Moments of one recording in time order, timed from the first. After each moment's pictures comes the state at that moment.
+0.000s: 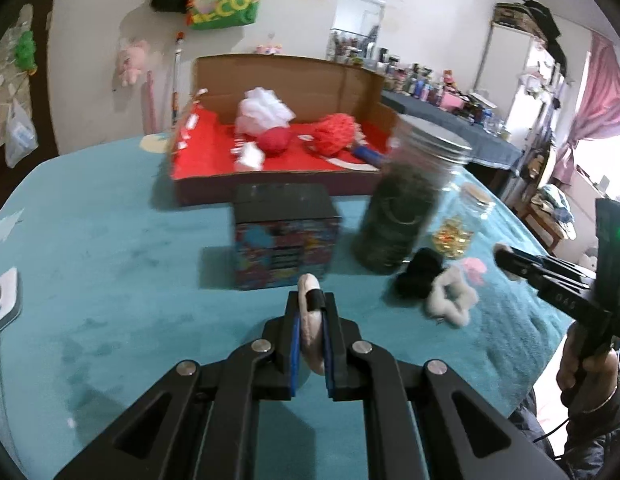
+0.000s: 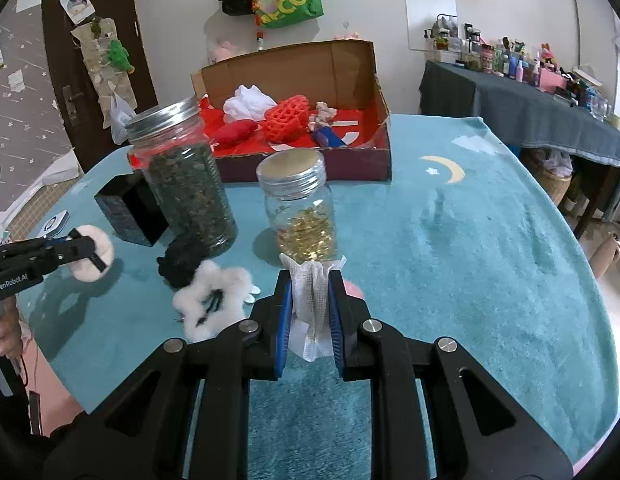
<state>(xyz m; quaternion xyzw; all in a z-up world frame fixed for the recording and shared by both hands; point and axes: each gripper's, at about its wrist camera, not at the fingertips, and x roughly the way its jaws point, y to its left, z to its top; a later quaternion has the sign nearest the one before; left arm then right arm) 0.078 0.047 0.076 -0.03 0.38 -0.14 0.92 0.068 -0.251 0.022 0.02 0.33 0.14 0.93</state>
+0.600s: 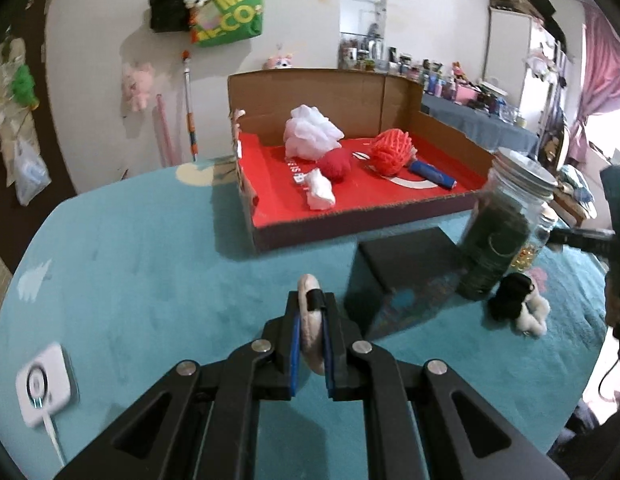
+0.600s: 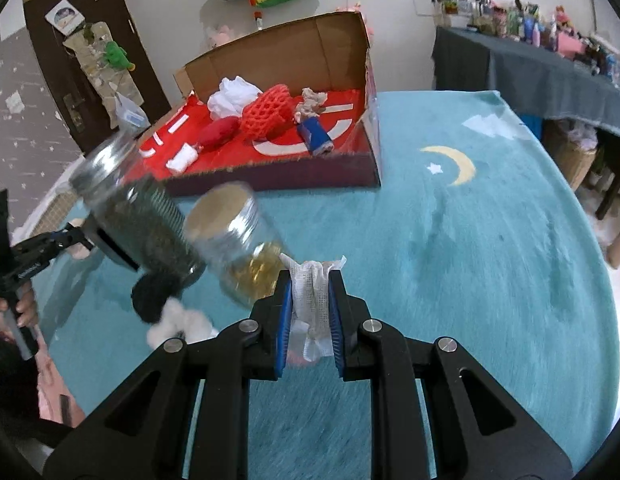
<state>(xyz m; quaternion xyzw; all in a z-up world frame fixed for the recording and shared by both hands) 0.134 0.105 0.082 0.04 0.36 -0.13 0.92 0.135 -0.287 0.026 0.06 0.38 0.18 0.90</state>
